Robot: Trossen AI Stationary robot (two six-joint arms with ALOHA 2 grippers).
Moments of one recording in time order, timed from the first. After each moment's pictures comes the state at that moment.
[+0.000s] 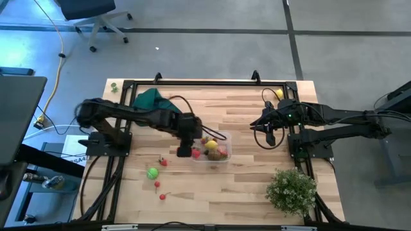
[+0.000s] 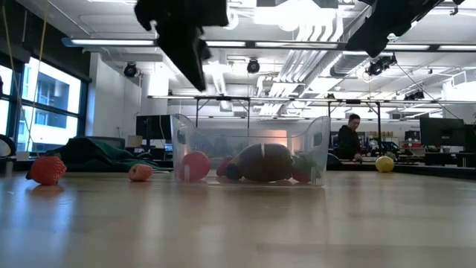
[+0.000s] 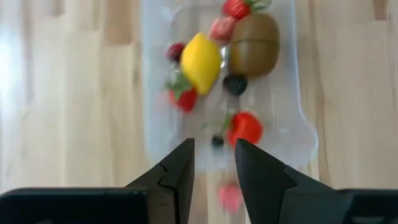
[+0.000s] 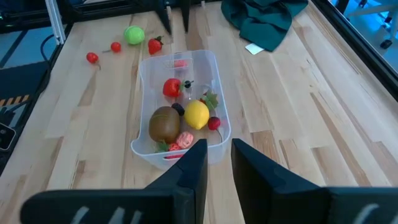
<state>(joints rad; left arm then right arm) 0.07 1.63 1.33 -0.86 -0.07 0.02 -0.10 0.79 0.76 -0.54 -0.07 0.07</state>
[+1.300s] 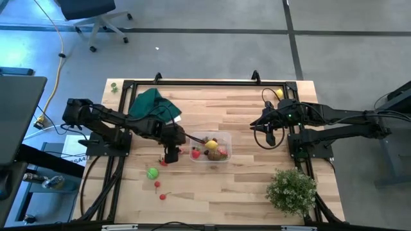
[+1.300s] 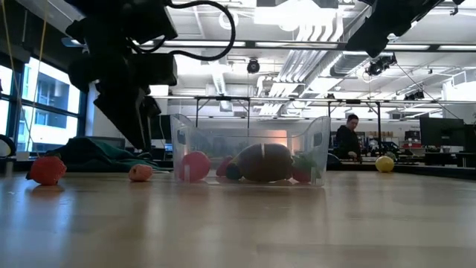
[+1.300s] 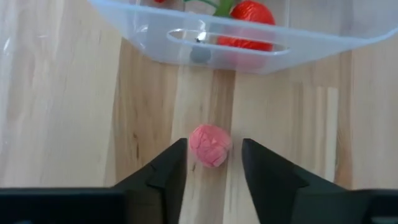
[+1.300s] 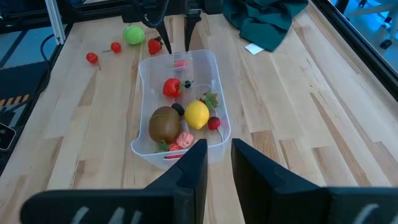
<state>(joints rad) 0.06 1.45 0.74 -0.42 0.04 -0.16 -0.10 0.79 0.76 -0.54 -0.07 0.07</state>
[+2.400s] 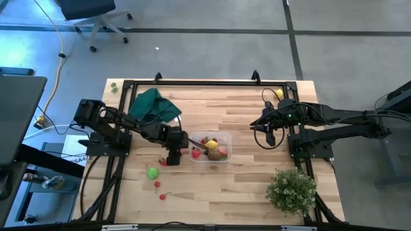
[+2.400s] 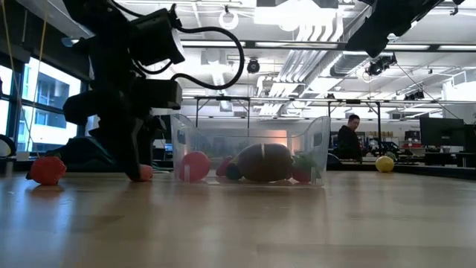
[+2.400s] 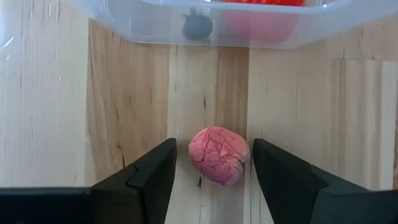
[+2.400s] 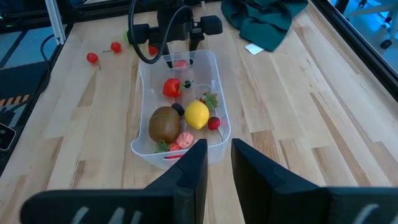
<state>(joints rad) 0.04 1.60 0.74 -0.35 0.01 -0.10 -0.10 0.79 0.76 -0.54 -0.07 0.07</state>
